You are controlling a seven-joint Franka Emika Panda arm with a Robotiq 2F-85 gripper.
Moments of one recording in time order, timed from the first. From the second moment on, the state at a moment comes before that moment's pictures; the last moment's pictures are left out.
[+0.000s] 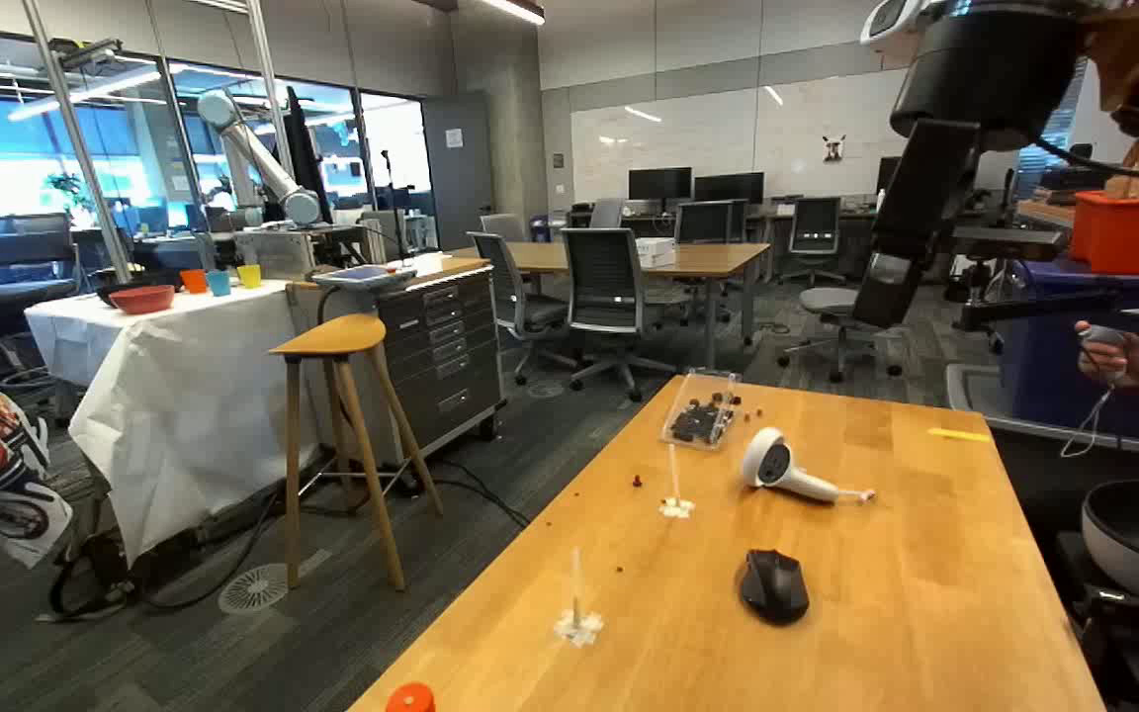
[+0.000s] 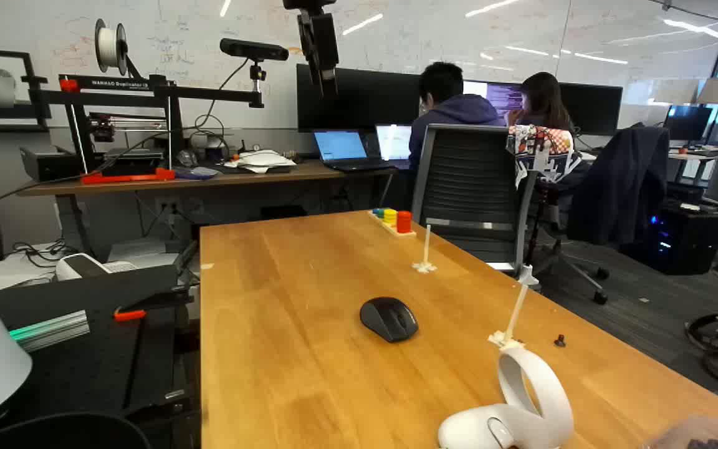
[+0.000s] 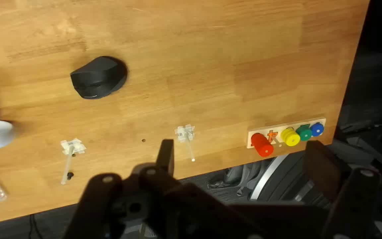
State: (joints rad) arm 0.10 -0.46 0.13 -2.50 0.22 2.31 0.23
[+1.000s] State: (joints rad) arm 0.05 -0.46 0.12 -2.47 0.15 2.39 0.23
